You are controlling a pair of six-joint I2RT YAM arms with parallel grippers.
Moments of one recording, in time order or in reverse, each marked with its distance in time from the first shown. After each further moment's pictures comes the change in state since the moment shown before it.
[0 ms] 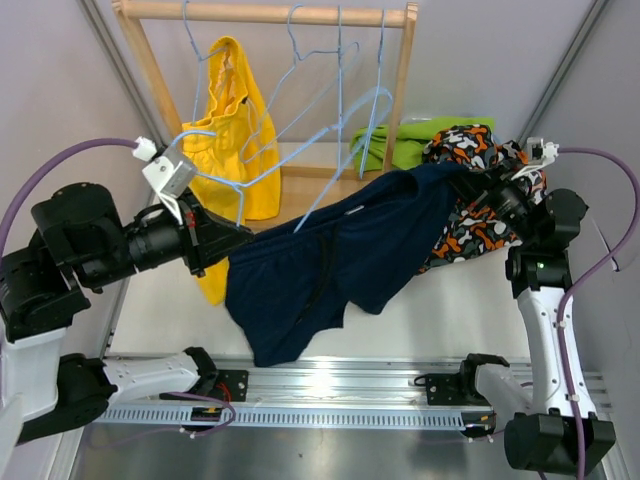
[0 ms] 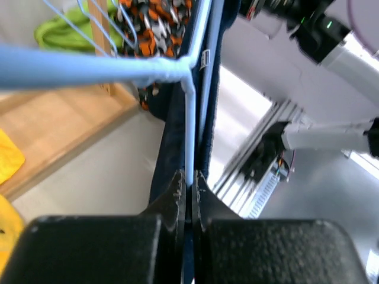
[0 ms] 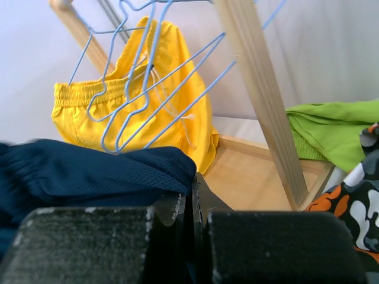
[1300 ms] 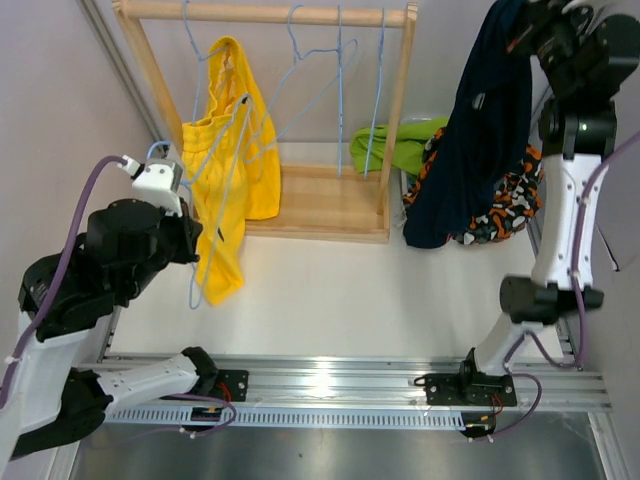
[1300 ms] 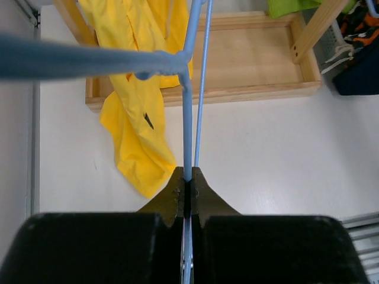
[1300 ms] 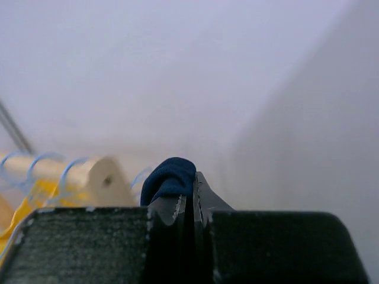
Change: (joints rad) left arm 0.066 -0.063 -0.220 -0.131 -0.658 -0.108; right arm 0.024 0.784 1.404 -0.490 0.360 -0.240
